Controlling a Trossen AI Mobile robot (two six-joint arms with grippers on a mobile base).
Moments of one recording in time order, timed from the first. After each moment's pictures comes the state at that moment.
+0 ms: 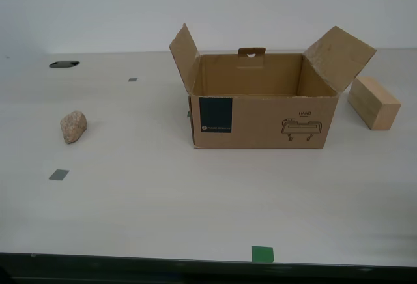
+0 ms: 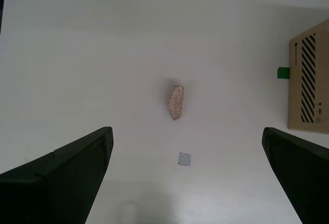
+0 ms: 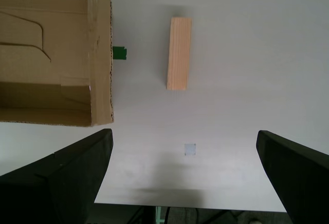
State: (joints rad) arm 0 0.00 1.52 1.72 -1.52 -0.01 0.02; arm 1 0.00 1.27 1.45 -1.29 0.06 -0.03
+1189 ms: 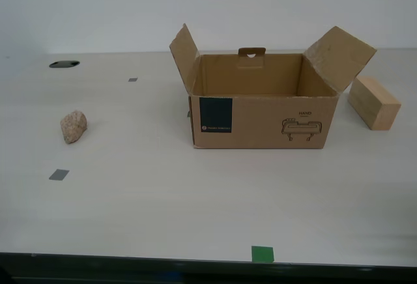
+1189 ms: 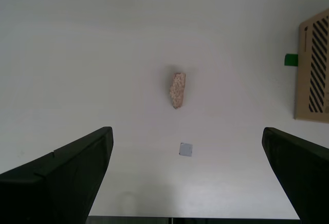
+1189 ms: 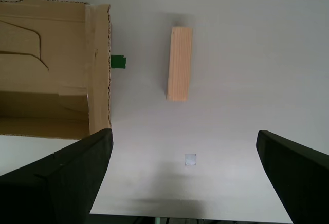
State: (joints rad) arm 0 0.00 1.57 1.72 -1.46 -0.01 0.01; arm 1 0.00 1.27 1.38 -1.28 0.06 -0.03
